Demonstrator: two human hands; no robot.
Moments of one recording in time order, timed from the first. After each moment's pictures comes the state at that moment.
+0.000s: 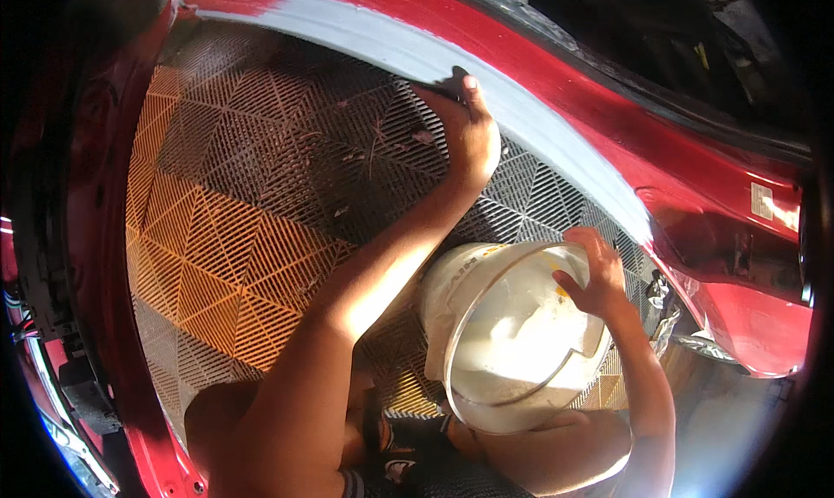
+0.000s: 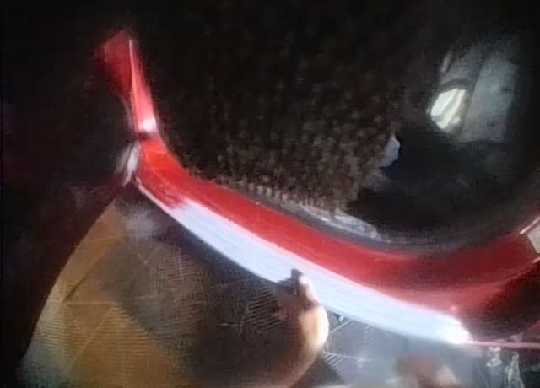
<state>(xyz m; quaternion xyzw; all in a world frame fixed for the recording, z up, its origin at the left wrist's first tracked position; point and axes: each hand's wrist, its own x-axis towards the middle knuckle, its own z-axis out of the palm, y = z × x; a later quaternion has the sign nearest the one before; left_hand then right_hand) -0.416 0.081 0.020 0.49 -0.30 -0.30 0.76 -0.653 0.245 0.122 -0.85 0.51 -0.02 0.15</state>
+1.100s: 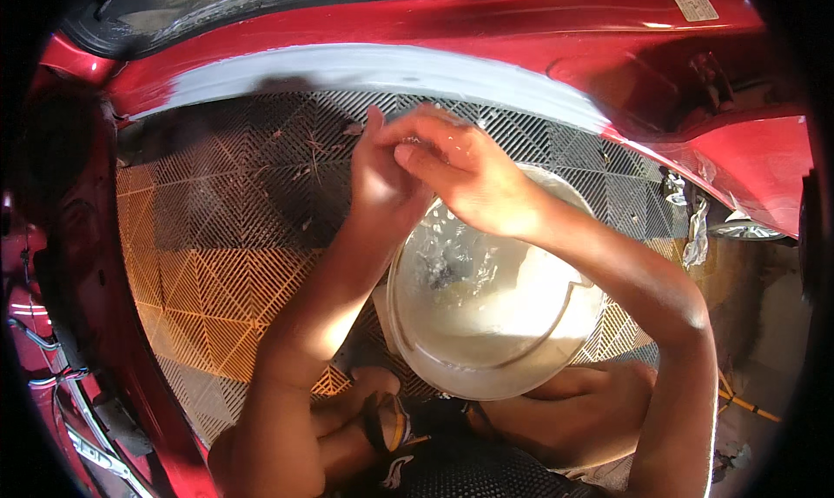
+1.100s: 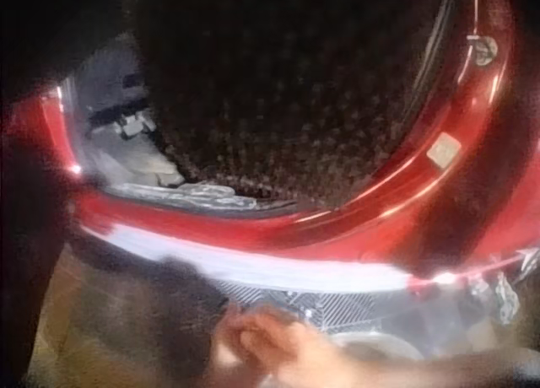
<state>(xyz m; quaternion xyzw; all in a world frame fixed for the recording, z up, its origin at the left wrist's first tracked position) -0.397 0.186 0.040 -0.10 -0.05 -0.89 0.44 -0.544 0.221 0.165 -0.72 0.44 -0.33 0.42</state>
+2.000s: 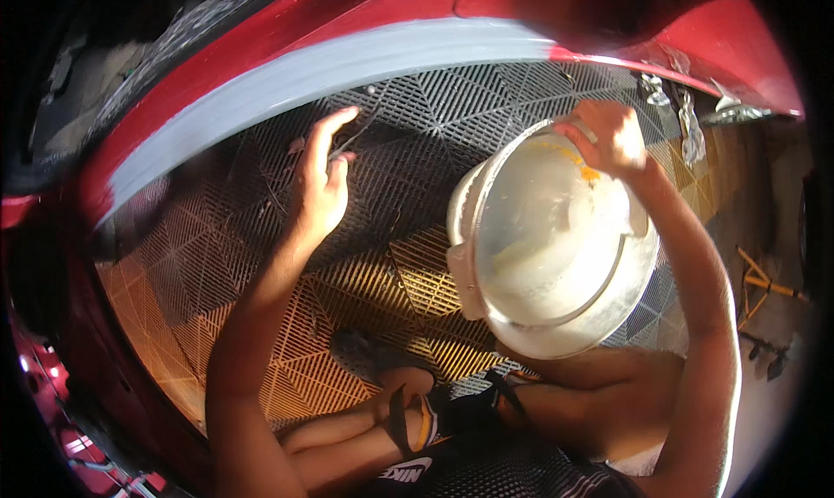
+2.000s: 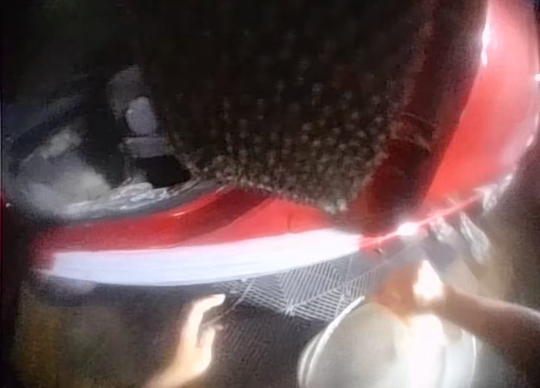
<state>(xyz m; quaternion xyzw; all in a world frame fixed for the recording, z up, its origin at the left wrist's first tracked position) -0.392 0.165 0.025 0.32 -0.74 -0.48 0.35 -0.784 0.312 0.104 -0.80 0.57 -0.16 -0.09</state>
